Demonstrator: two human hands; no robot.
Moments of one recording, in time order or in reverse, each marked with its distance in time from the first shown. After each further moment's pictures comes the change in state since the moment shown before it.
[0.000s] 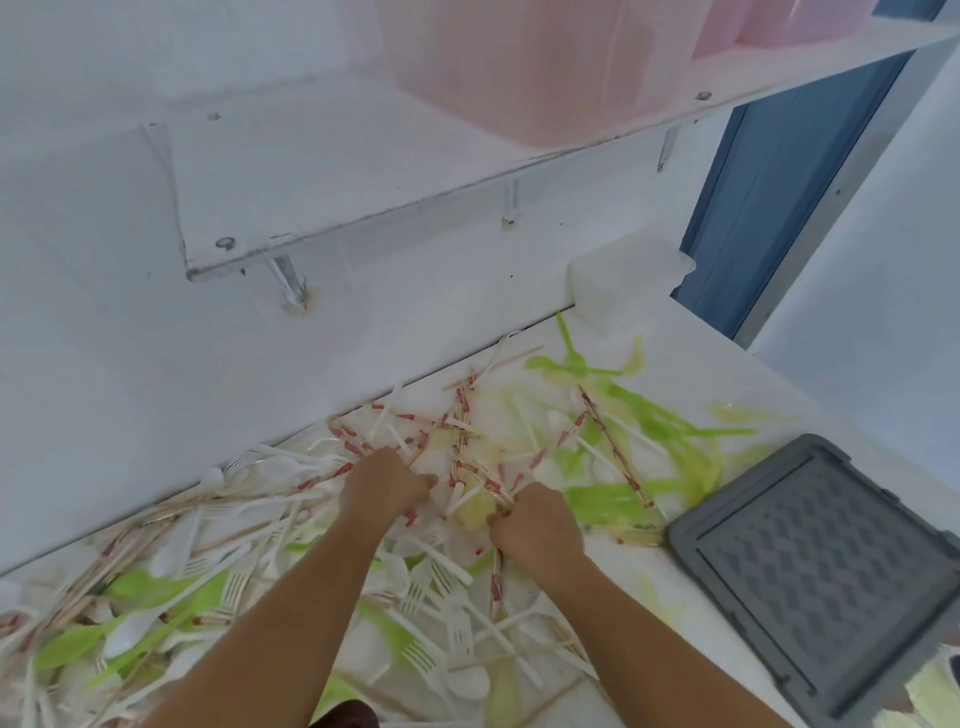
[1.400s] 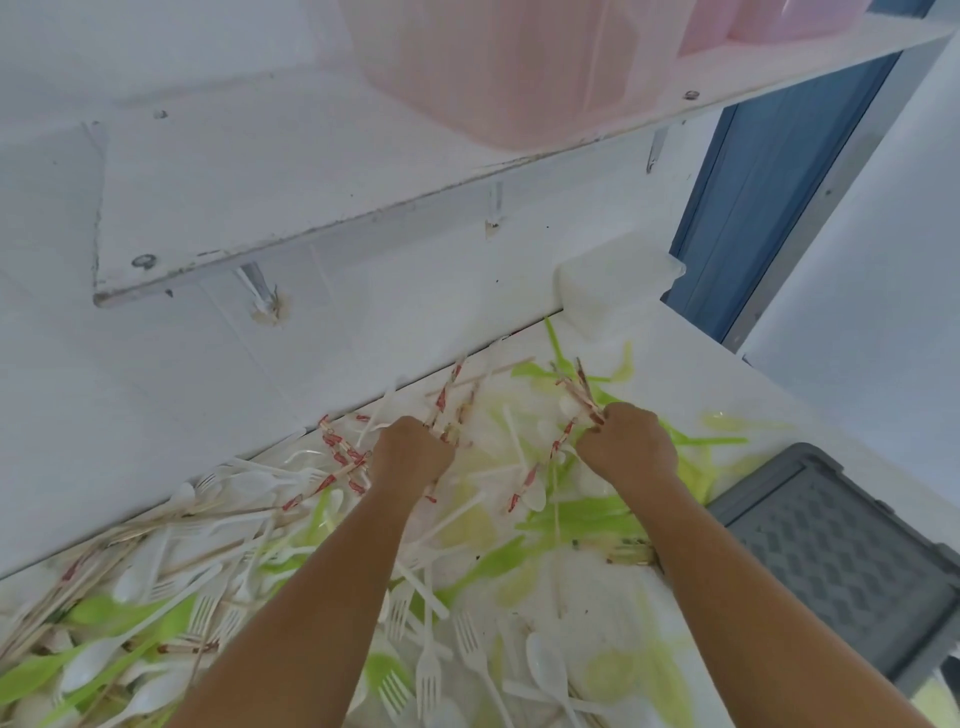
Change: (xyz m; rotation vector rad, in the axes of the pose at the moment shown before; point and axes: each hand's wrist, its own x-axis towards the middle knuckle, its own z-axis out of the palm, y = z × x) left_hand 0.027 0.070 0.008 -0.152 0.112 0.056; right_hand 0.058 0.023 -0.130 -0.118 0.291 0.053
